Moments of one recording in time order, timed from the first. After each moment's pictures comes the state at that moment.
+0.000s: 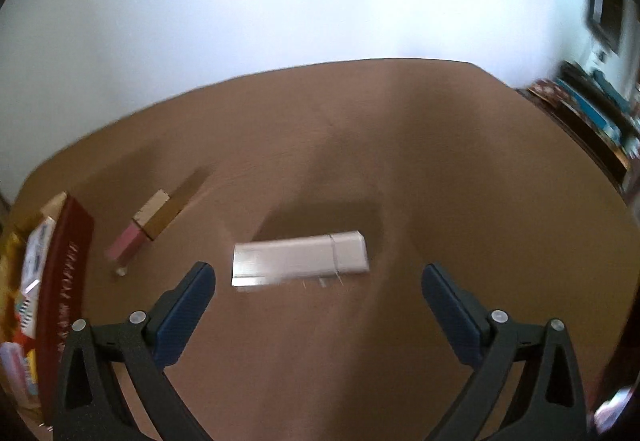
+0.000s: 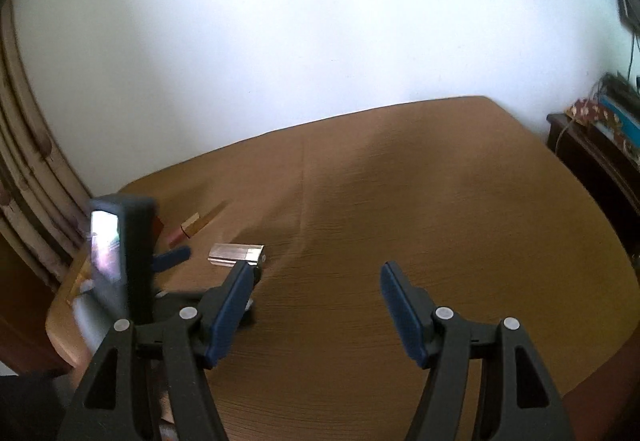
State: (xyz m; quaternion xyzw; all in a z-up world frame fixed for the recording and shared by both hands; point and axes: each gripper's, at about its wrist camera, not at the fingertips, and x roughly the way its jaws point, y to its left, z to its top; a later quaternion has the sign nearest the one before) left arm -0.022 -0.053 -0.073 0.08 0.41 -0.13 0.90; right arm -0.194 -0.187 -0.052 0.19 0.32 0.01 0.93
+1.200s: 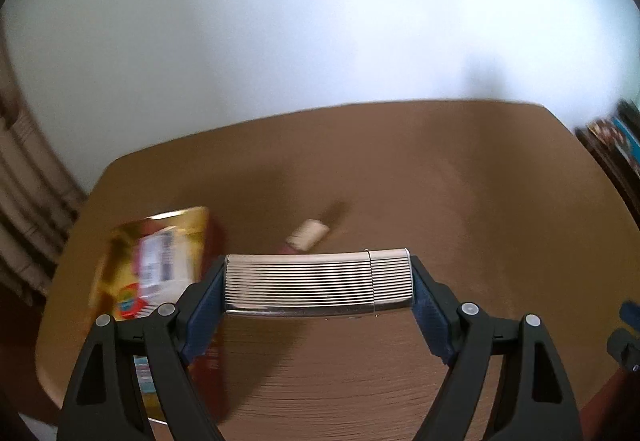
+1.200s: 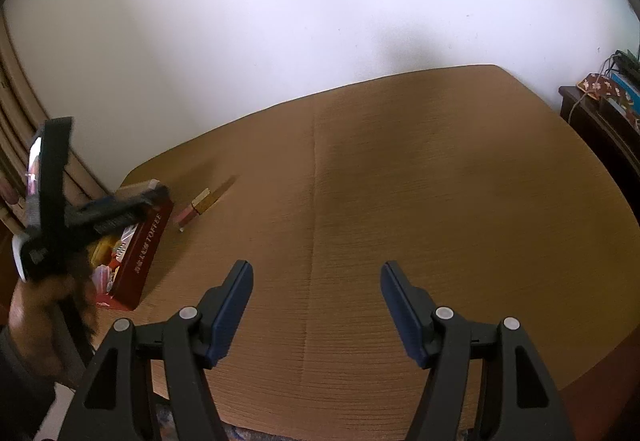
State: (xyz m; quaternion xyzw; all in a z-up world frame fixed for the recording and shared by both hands) left arm -0.024 0.047 0.015 0.07 0.40 -0.01 0.91; right arm -0.180 -0.179 -0.057 0.20 0.36 0.03 0.91
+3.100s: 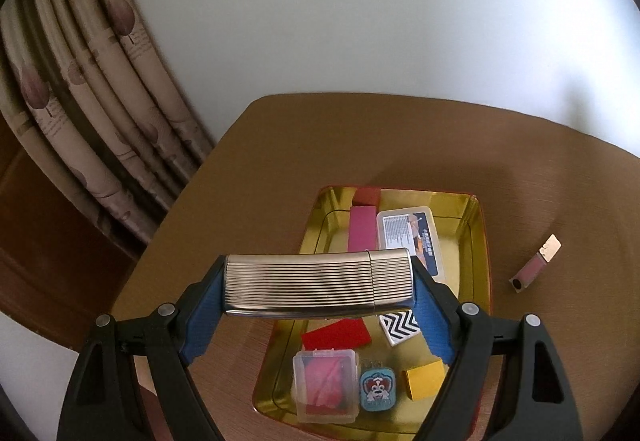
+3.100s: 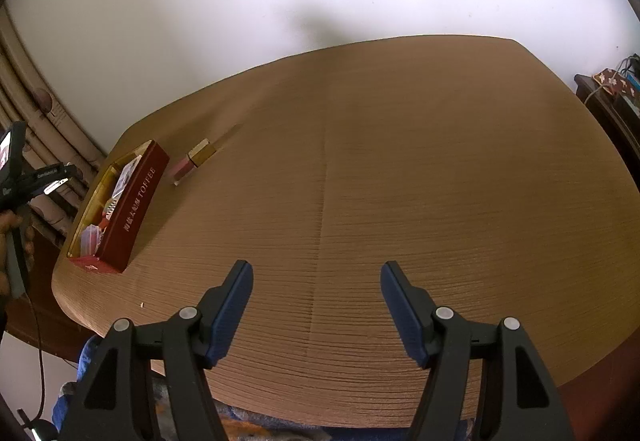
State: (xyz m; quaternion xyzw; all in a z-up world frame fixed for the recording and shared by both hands) left arm -0.006 0.240 0.026 0.04 0.44 0.17 0.88; right arm -0.167 -0.164 -0.086 0.17 0.42 0.05 0.89
